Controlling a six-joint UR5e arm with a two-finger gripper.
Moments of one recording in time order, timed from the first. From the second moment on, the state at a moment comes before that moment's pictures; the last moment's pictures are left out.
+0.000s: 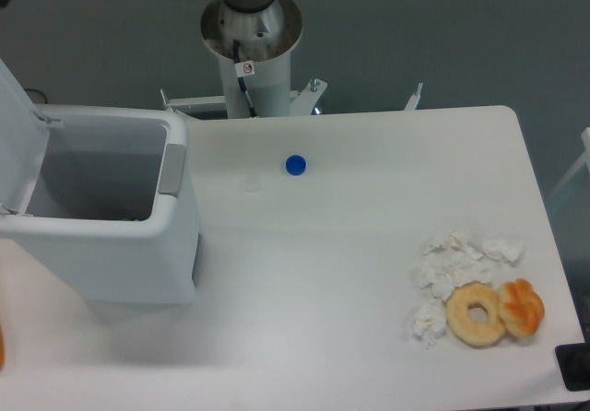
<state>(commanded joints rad) 1.97 -1.41 -1.67 -0.90 0.74 0.20</state>
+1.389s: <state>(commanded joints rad) 1.90 -1.55 -1.62 -0.89 0.85 0.22</state>
